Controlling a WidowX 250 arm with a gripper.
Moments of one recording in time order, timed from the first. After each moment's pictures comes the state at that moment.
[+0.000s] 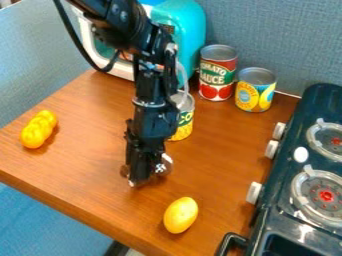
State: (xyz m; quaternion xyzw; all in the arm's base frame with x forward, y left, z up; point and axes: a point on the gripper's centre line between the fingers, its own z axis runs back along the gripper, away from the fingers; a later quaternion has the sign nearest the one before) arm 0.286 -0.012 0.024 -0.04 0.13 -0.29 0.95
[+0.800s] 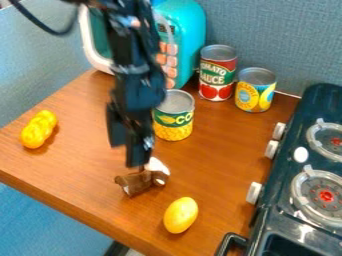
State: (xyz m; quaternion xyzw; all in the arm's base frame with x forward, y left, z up) arm 0.268 -0.007 0.084 -0.04 0.06 -0.27 0.96
